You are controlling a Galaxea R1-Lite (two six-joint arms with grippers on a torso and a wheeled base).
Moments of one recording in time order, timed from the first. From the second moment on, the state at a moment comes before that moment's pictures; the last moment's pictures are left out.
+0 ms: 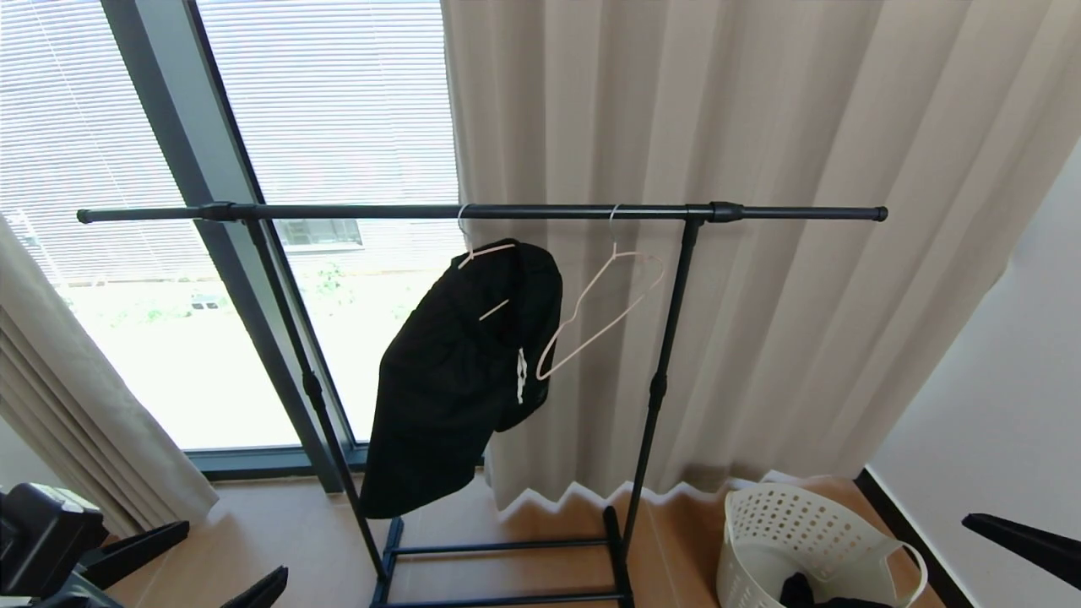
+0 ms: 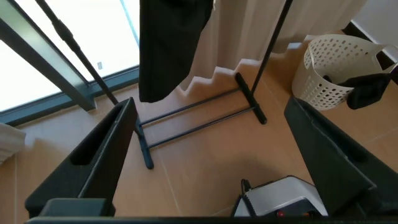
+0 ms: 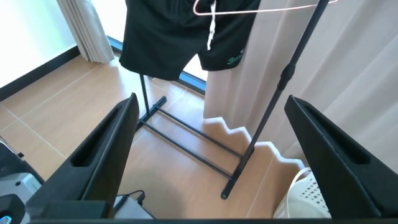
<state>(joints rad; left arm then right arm) -0.33 0.94 -0.08 -0.46 0.02 0.05 0.31 0.75 -0.03 -0.51 0.28 -0.06</state>
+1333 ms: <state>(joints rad) -0.16 0.28 0.00 -0.03 0.03 0.01 0.23 0.17 0.00 -0.06 0.06 -0.10</state>
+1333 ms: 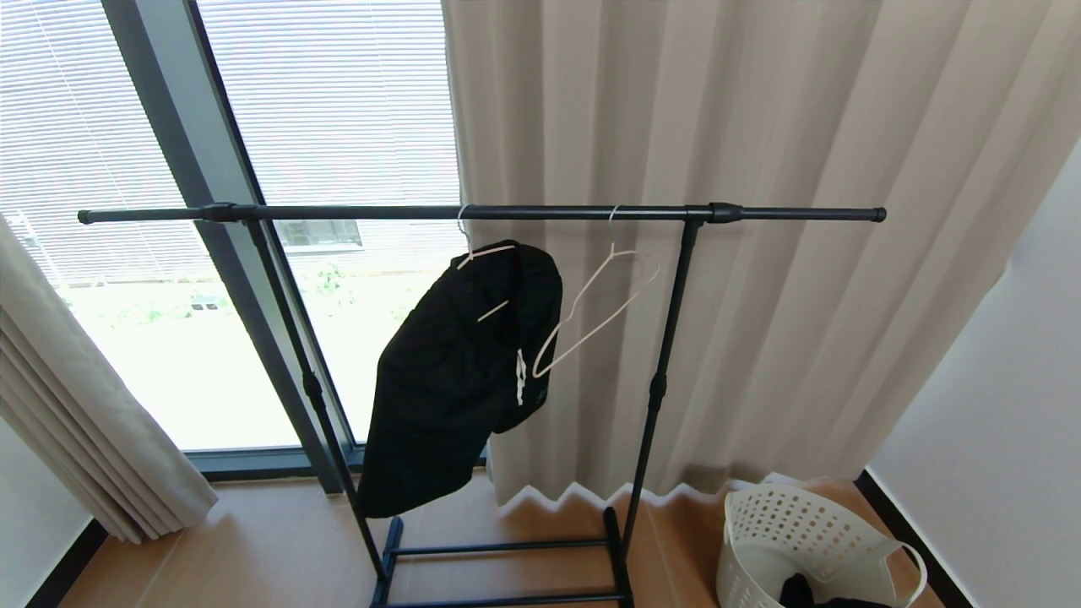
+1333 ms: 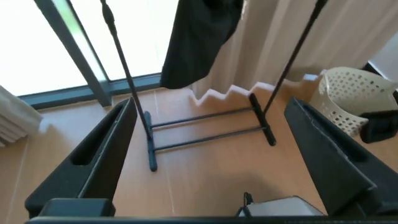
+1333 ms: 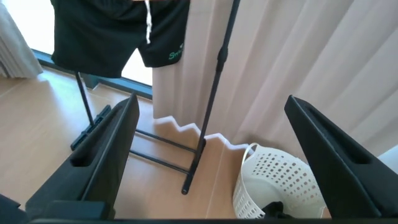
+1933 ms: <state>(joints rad) -0.01 0.02 0.00 -0.02 -0.05 0.06 0.00 0.03 0.00 -0.06 0.05 -0.07</state>
